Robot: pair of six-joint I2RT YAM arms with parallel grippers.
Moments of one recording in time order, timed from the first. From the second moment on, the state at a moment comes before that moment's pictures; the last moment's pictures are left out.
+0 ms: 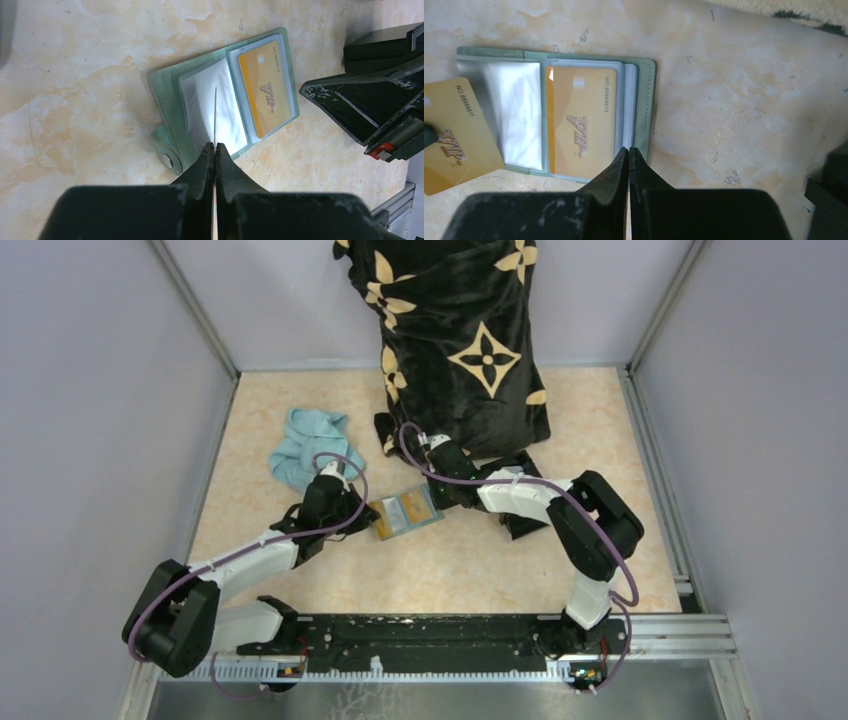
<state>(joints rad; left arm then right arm) -0.51 1.19 0.44 0.12 0.01 -0.77 0.76 1.76 1.06 -0.16 0.07 0.32</state>
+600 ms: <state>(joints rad) -0.51 1.19 0.43 0.11 0.00 -0.77 0.76 1.81 1.06 -0.10 0.02 0.36</state>
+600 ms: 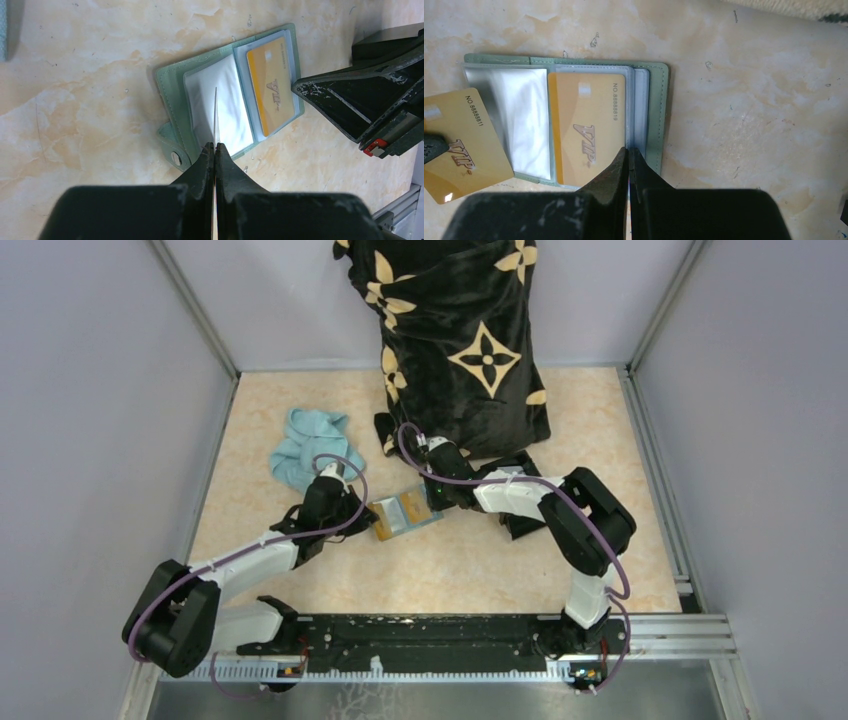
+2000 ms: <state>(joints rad) -0.51 1.19 0.42 0.11 0.00 -0.77 0.67 1.88 0.97 0.21 -0.42 0.60</state>
